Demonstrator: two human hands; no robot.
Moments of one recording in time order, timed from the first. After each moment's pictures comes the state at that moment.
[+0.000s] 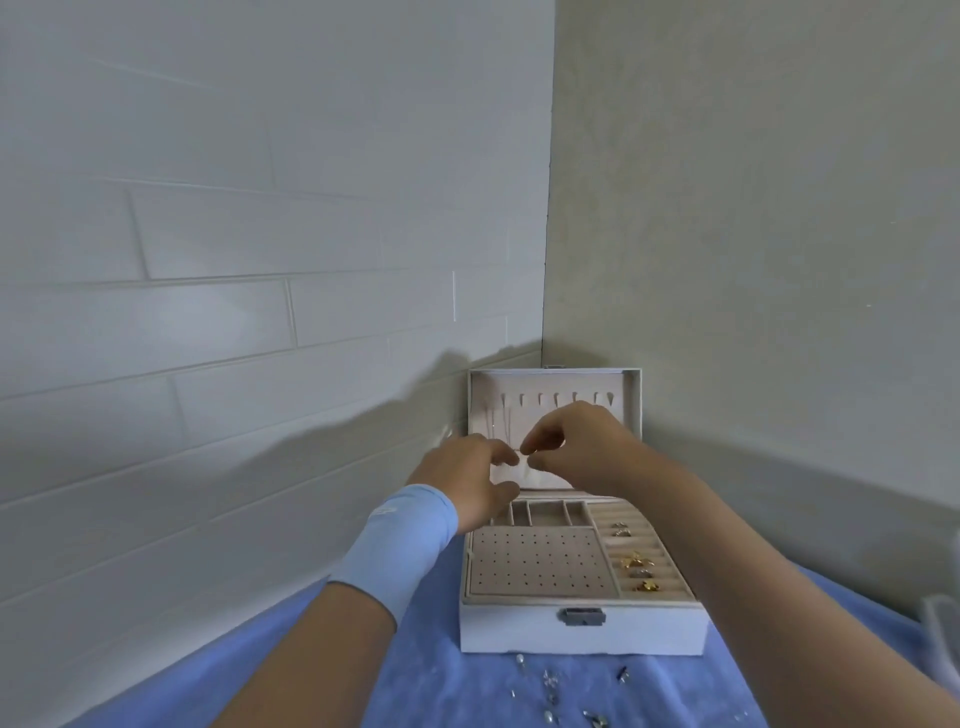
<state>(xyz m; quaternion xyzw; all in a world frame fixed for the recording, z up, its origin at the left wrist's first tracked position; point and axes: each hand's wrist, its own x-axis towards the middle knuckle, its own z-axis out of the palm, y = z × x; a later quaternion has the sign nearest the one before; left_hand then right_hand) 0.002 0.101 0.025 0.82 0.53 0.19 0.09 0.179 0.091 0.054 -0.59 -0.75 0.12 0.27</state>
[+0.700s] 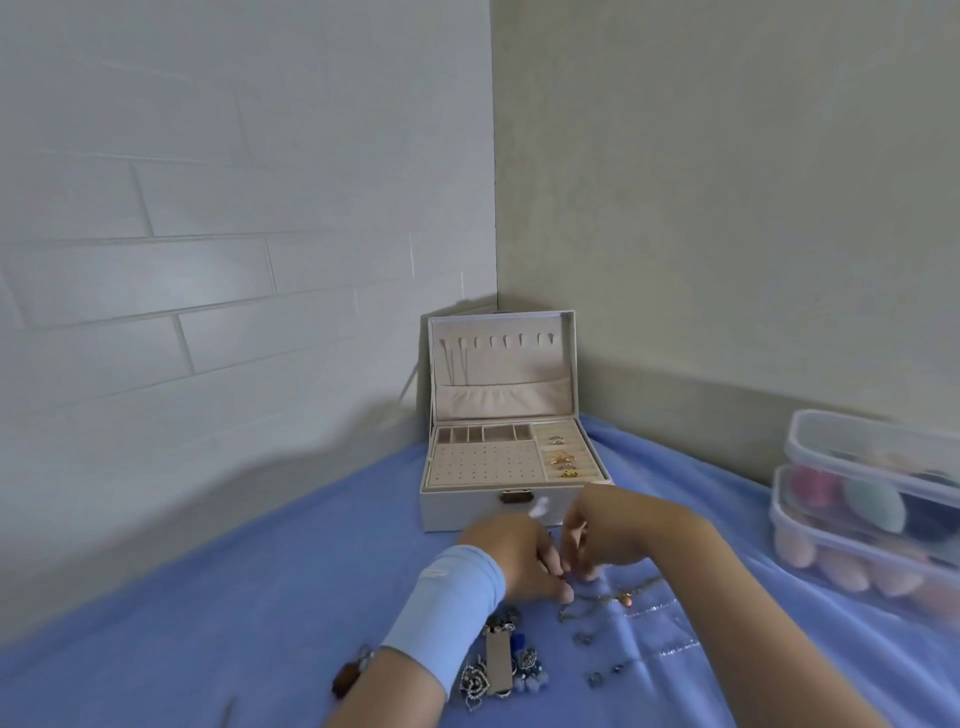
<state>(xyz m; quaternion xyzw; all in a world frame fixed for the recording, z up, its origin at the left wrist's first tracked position) 0.077 -0.039 -0.057 0.85 0.50 0.02 0.20 0.240 -0.044 -0.040 -0.65 -0.73 0.22 0.01</state>
